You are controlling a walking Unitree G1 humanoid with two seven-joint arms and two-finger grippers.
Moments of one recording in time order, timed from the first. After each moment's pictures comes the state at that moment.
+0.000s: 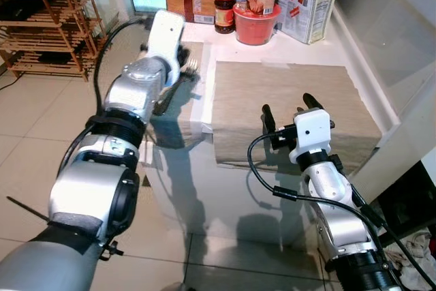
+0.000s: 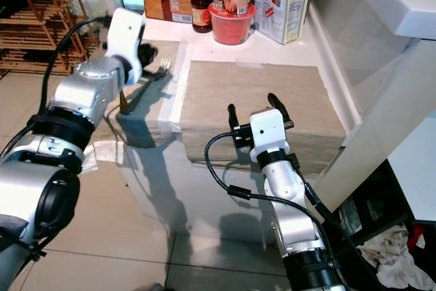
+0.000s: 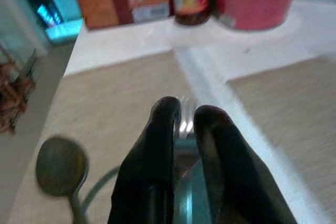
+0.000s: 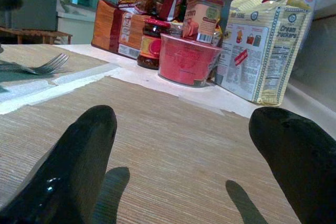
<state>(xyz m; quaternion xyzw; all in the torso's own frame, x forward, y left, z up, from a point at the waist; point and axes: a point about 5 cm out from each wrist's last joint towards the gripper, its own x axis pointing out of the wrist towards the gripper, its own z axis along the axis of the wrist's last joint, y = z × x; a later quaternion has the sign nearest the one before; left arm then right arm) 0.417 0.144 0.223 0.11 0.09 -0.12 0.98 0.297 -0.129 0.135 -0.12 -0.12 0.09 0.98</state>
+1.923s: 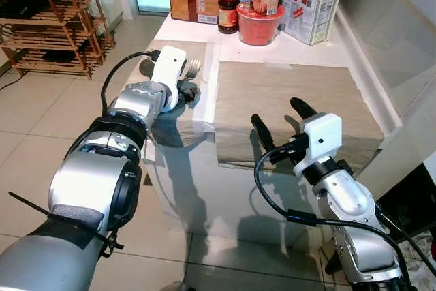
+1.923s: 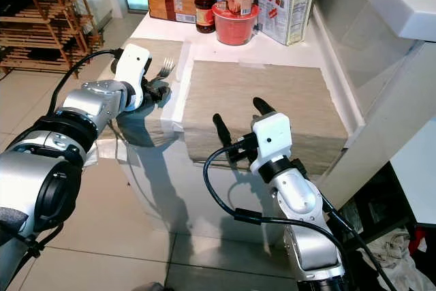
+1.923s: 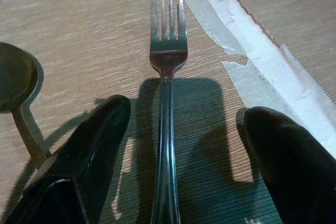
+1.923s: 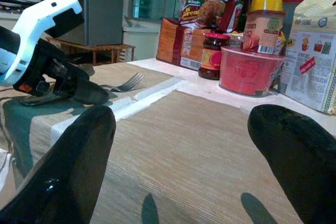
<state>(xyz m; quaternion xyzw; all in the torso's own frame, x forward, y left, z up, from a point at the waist) 0.412 0.145 0.183 0.10 0.21 -0.15 0.96 0.264 -0.125 0.156 -0.07 -0.11 0.21 0.97</state>
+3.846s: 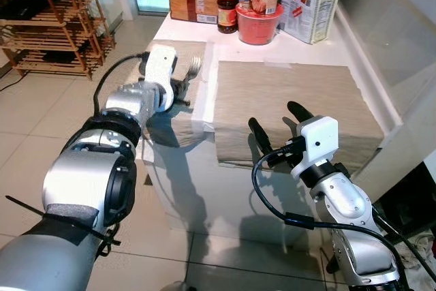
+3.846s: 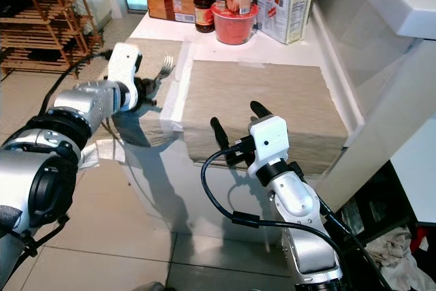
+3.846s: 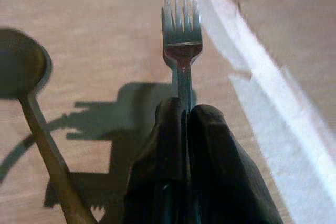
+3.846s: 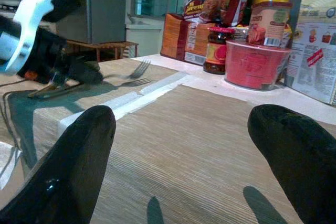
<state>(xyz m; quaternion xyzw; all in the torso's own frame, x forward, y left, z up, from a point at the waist) 0.413 0.153 0.190 0.04 0.20 -0.14 0.97 0.262 -0.121 0.152 -0.06 -0.10 0.21 0.97</state>
